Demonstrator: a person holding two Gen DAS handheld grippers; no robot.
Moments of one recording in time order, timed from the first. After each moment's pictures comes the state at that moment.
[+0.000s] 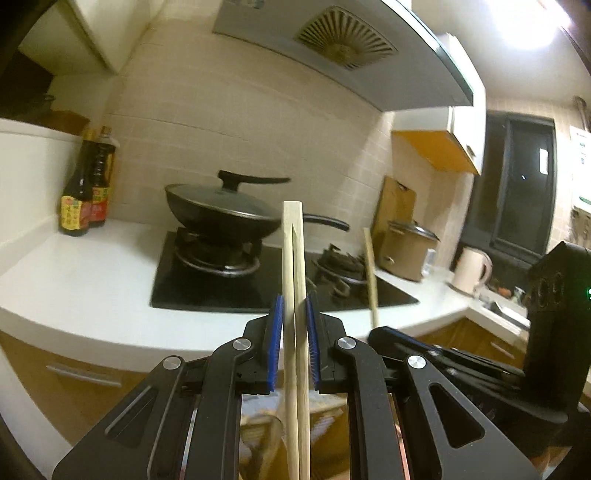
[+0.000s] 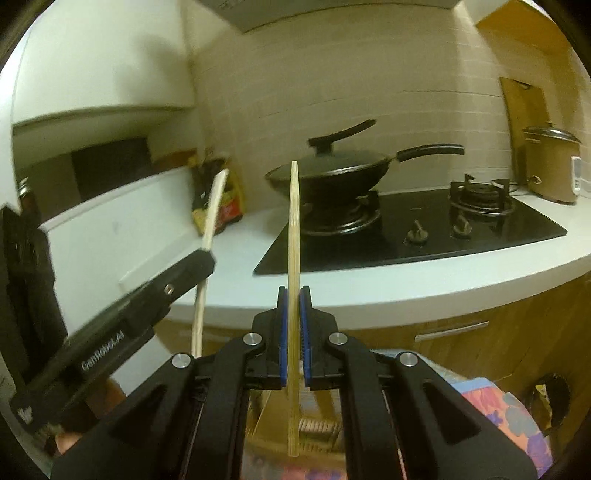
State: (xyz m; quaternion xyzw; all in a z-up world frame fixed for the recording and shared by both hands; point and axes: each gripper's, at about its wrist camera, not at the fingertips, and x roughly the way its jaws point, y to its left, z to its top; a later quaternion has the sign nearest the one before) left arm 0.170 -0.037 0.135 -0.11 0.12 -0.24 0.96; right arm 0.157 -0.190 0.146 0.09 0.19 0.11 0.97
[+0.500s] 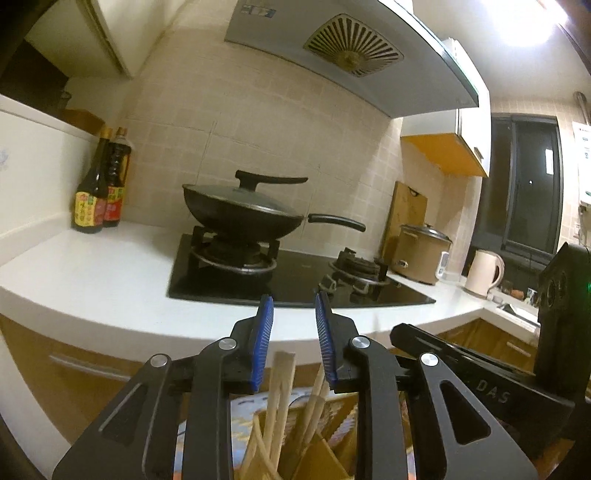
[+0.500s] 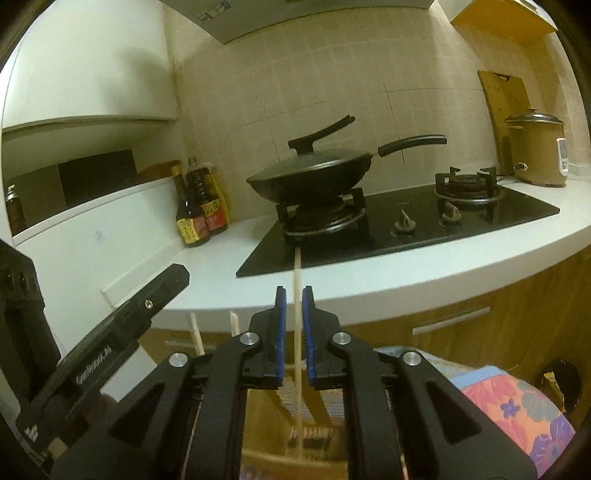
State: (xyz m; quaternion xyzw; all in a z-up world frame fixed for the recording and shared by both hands) left arm 0.165 -0.018 0.102 -0.10 0.11 -0.23 0.96; right arm 0.149 -0.197 0.109 0.11 0.18 0.10 0.97
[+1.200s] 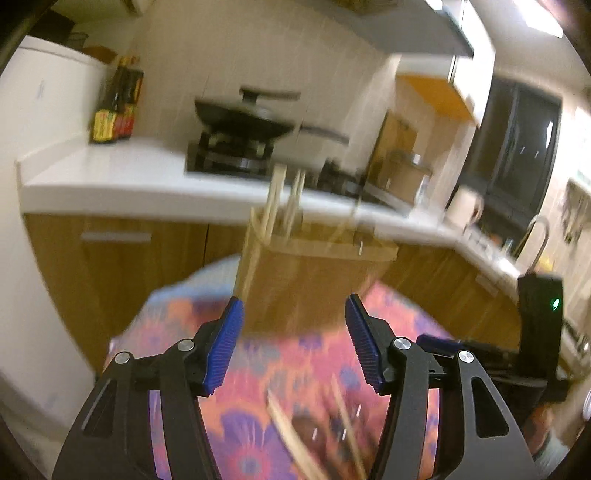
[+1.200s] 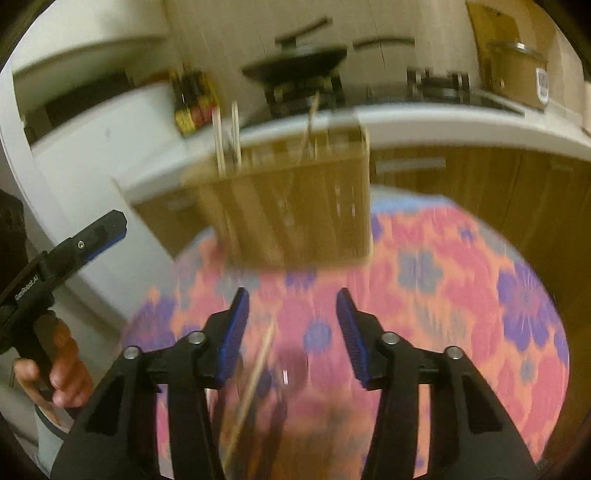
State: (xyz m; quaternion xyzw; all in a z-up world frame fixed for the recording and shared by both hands) left arm 0.036 0.014 0.047 -0.08 0.28 -0.25 0.92; right arm 0.008 -0.209 0.029 0.09 0.38 0.09 0.92
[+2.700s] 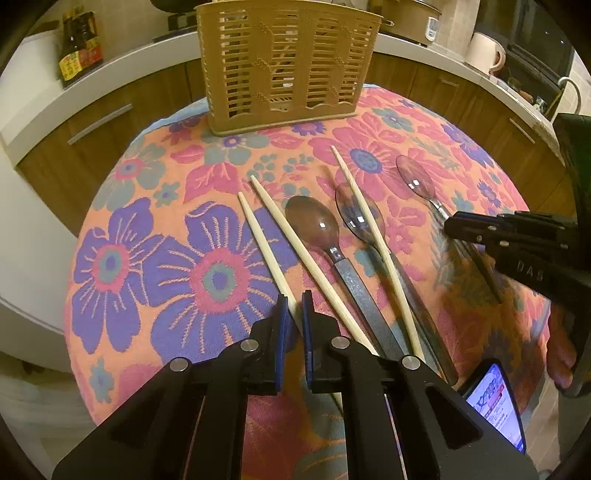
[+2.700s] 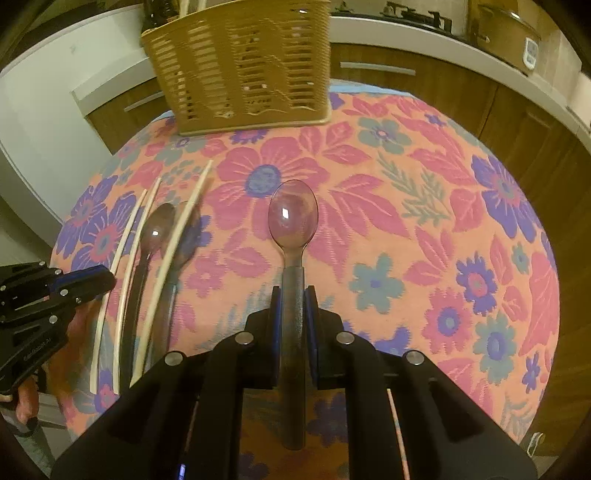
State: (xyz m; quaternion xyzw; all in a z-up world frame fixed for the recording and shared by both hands) left arm -0.018 -0.035 -0.050 0.09 0.48 -0.21 0.85; right arm -0.034 -0.215 -0.050 0.03 0.48 0.03 0.87
